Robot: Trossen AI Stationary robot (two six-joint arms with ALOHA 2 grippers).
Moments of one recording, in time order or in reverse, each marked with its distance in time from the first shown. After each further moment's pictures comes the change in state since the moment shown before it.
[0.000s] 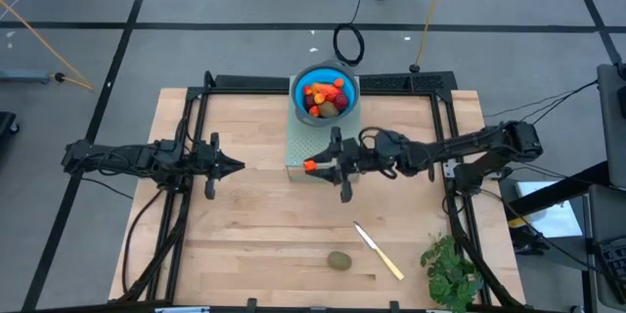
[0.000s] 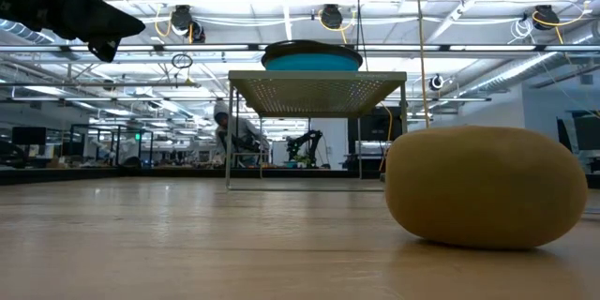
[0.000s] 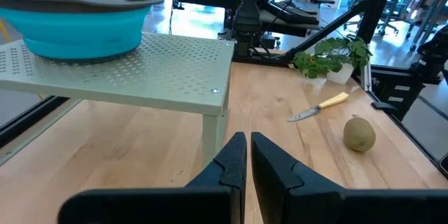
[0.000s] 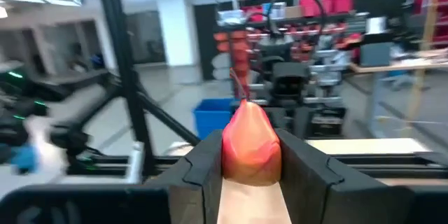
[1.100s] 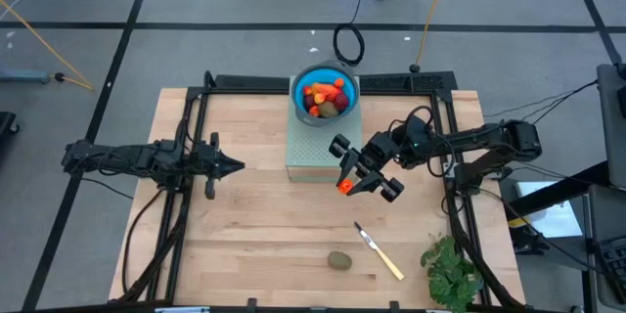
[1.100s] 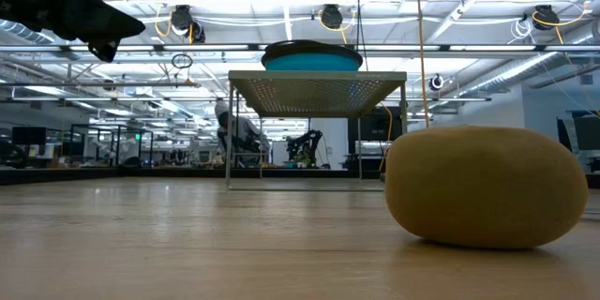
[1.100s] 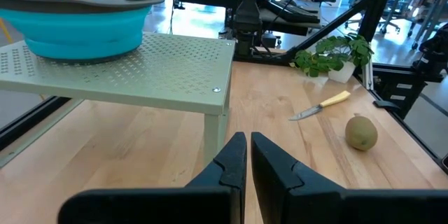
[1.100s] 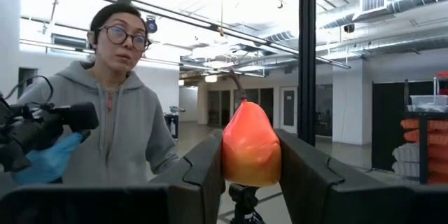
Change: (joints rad) left arm 0.000 0.000 0.000 -0.003 -0.003 0.008; right arm -0.075 0.000 0.000 0.526 -0.706 0.310
